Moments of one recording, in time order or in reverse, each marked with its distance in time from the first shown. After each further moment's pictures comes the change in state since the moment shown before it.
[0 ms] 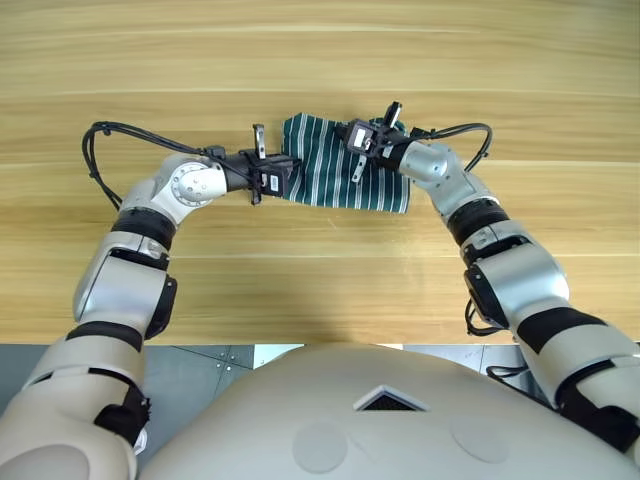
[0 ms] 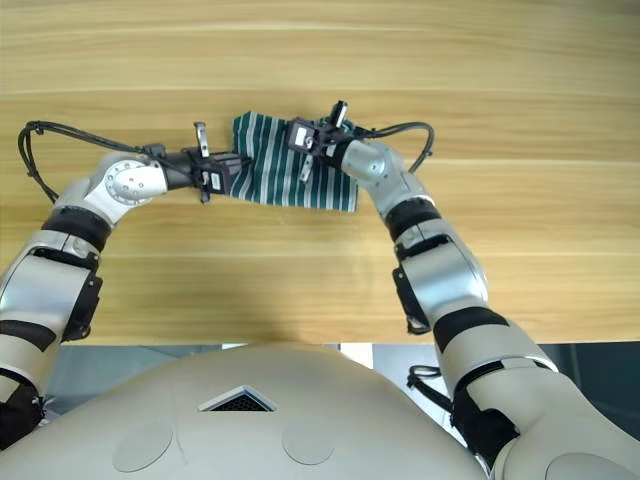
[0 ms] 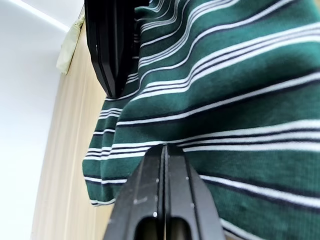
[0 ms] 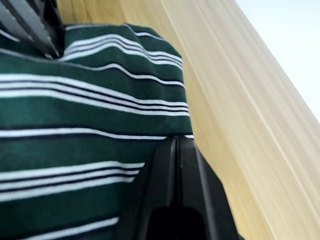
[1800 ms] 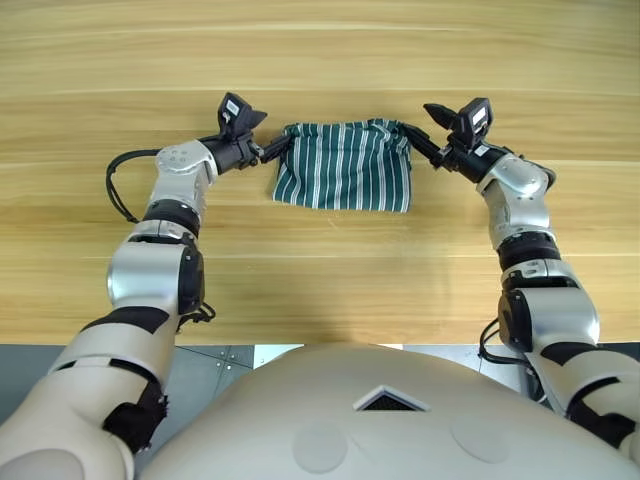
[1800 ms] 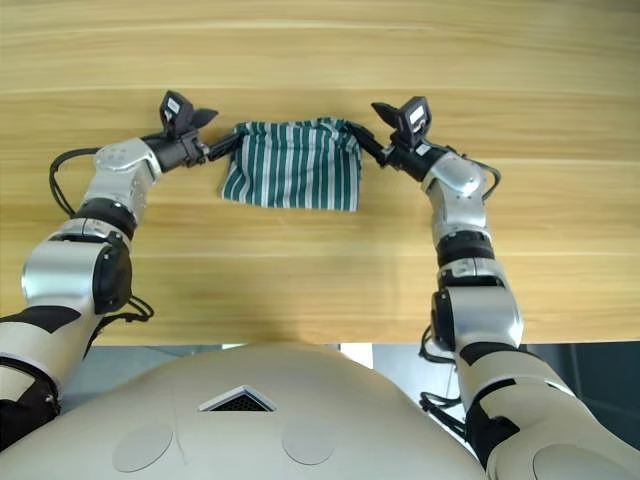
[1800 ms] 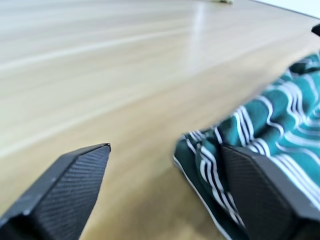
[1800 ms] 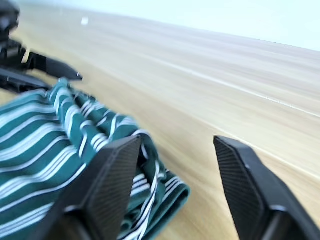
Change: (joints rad) left arm -0.117 -0.190 0.456 0.228 -0.739 0.668 -0.401; right arm 0.200 -0.141 -0.401 -0.208 0.673 0.222 0.448
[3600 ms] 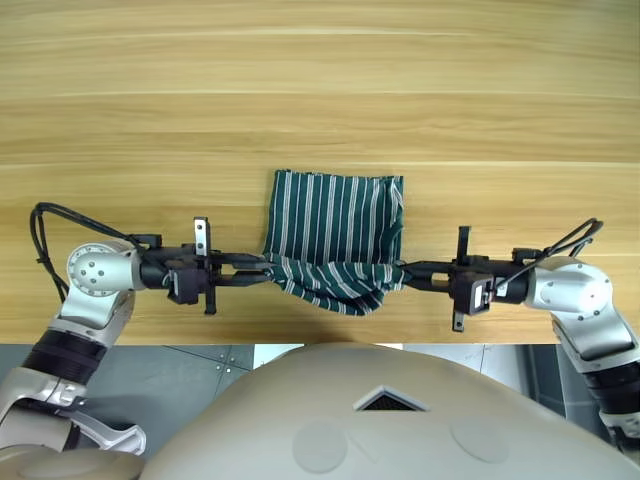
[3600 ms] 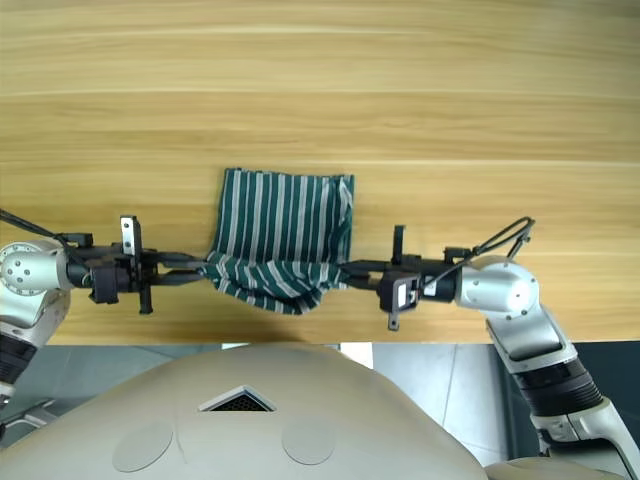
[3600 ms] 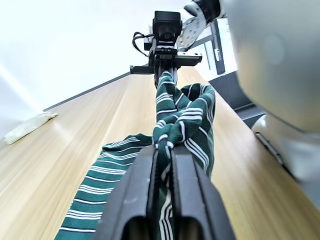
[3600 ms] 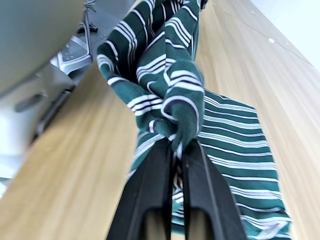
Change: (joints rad) left arm 0.841 0.579 -0.374 -1.186 -0.495 -0.505 -0.446; right arm 0.748 -0.518 0.249 -1.157 -0.085 -0.181 0.165
